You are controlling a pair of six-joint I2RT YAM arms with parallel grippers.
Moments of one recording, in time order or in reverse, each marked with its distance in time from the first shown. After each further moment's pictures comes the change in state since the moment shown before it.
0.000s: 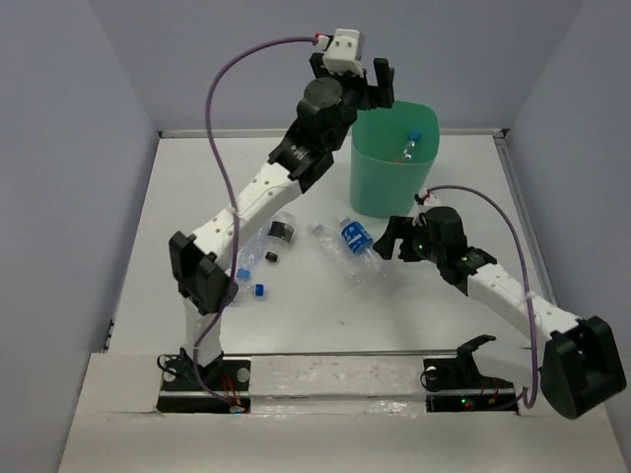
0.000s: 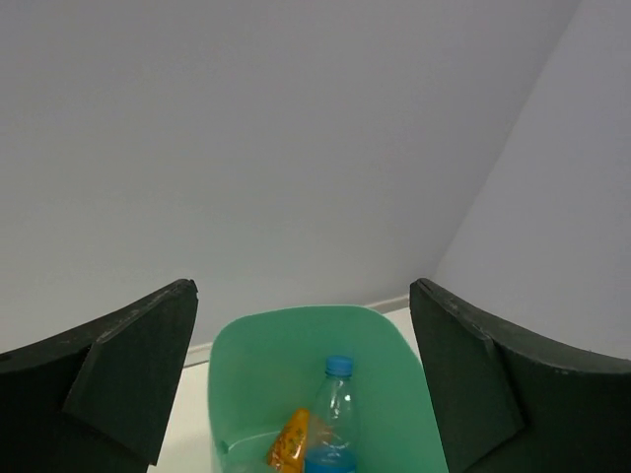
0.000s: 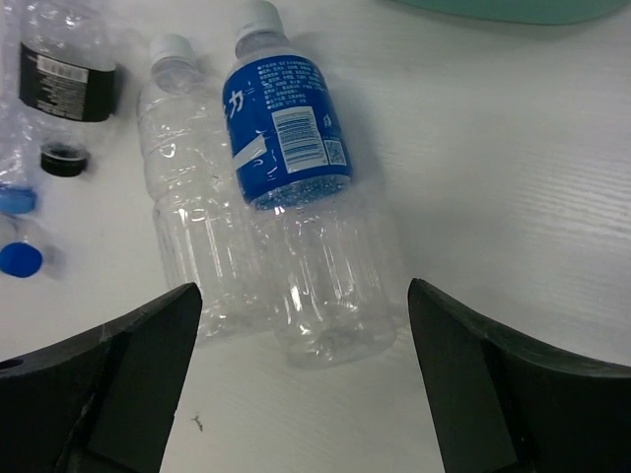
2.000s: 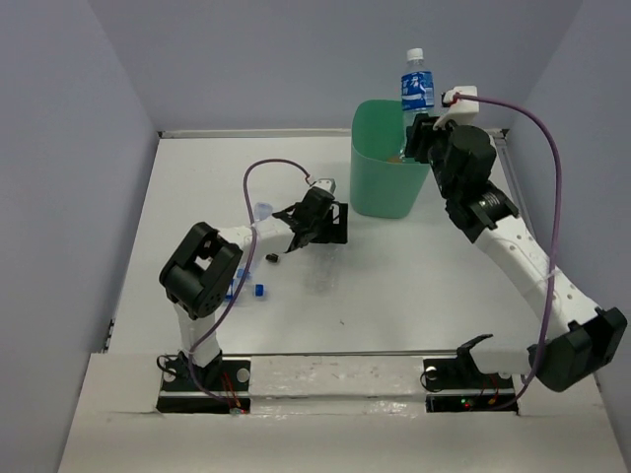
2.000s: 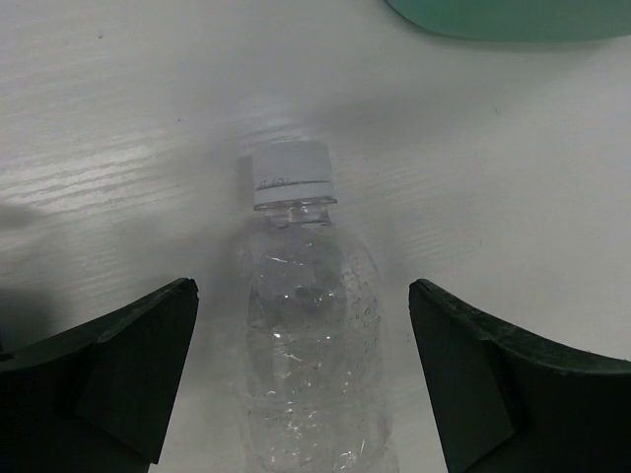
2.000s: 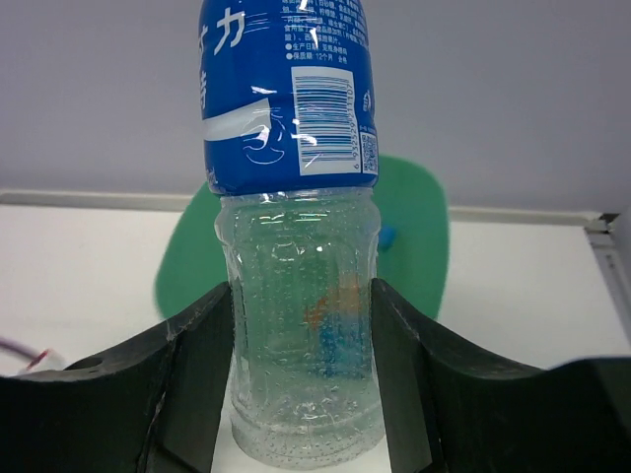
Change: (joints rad) left arm 0.059 -0.159 -0.996 -0.178 0.239 -0.367; right arm 0.059 0.169 0.677 0.040 0.537 -0.399
